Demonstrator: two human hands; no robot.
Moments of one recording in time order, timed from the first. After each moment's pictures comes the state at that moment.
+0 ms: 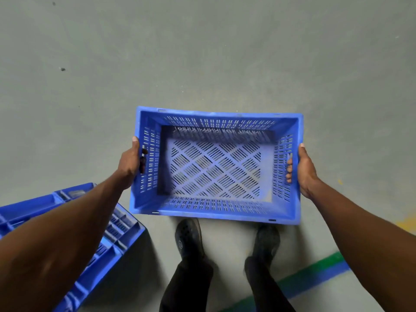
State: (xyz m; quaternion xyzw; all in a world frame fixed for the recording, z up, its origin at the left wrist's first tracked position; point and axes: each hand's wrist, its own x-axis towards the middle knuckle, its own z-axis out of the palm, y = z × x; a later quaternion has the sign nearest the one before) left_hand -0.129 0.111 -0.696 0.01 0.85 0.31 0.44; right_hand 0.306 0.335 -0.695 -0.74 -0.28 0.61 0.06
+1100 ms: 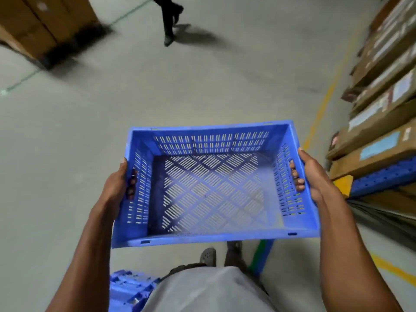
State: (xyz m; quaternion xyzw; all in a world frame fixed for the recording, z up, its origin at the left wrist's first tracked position) left_hand 0.048 0.154 0.081 0.24 0.71 0.41 0.53; right_hand 0.545 0.192 0.073 -0.70 -0.23 0.59 0.34
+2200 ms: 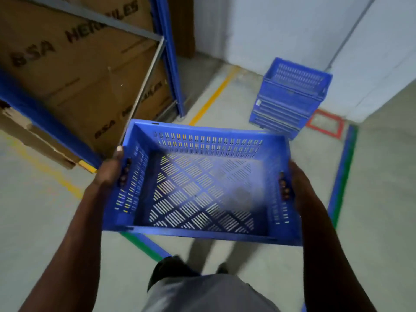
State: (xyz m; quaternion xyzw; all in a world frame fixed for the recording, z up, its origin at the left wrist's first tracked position) left_hand 0.787 -0.200 0.087 0.73 0.31 -0.10 0.59; right_hand 0.750 -0.686 0.068 -0.62 0.36 0.16 0.68
